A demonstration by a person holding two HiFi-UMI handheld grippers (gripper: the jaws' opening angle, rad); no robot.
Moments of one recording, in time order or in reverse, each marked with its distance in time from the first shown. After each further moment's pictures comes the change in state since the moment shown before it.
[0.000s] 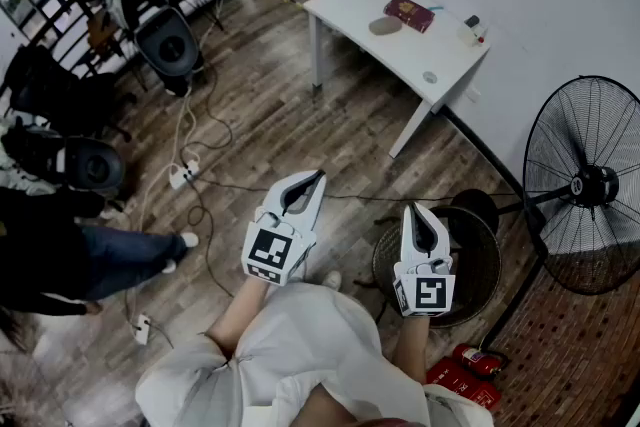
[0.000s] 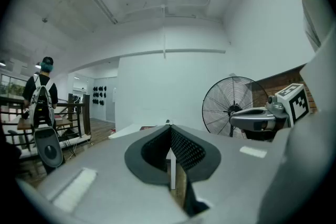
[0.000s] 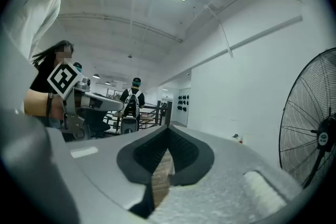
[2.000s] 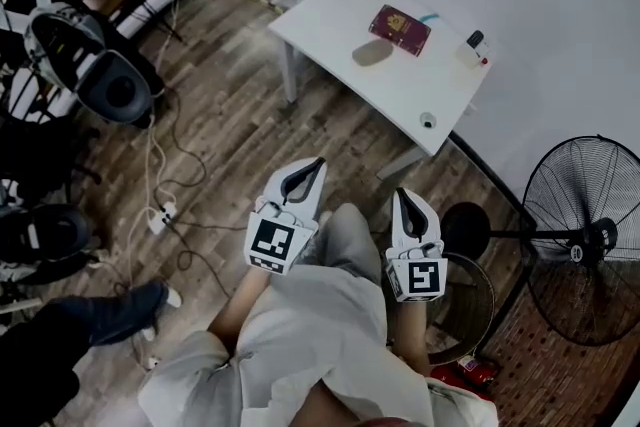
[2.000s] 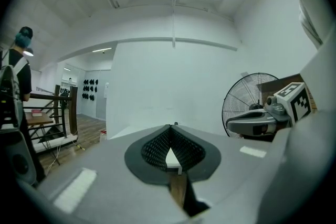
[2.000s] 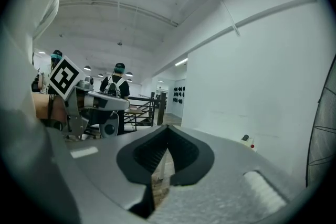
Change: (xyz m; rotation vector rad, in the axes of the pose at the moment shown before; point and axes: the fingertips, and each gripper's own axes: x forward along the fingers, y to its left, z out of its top) left arm 0.267 0.185 -0.014 -0.047 0.012 -0.104; right arm 0.296 -0.101 -0.024 -0.004 0.096 -0.060
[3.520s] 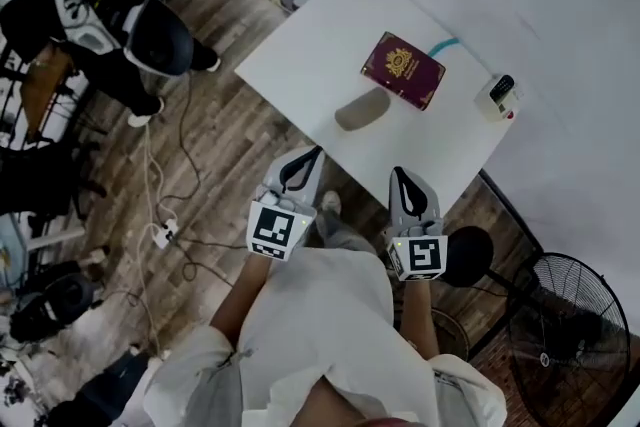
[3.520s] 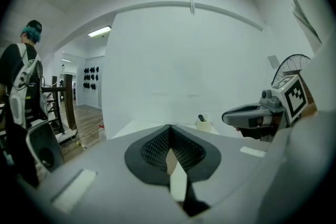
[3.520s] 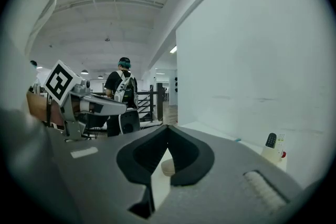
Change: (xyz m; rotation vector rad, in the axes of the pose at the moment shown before) left arm 0.329 0.151 -0.031 -0.012 0.154 0.058; right arm 0.312 -0.212 -0.047 0.117 0.093 0.100
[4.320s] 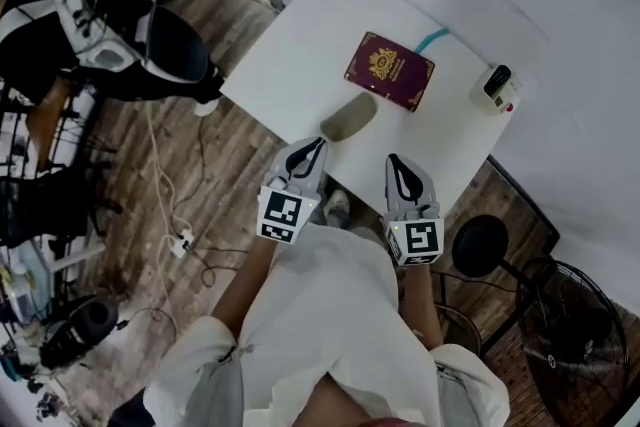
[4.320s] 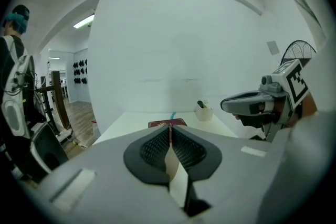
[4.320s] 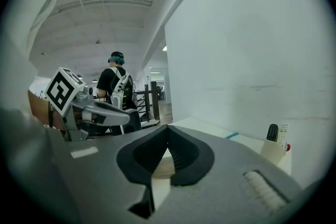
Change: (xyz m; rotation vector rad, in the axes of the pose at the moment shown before) left arm 0.091 -0.001 -0.026 0.068 0.152 -0.063; right arm 0.042 -0.060 -0.020 0.084 0.019 -0.024
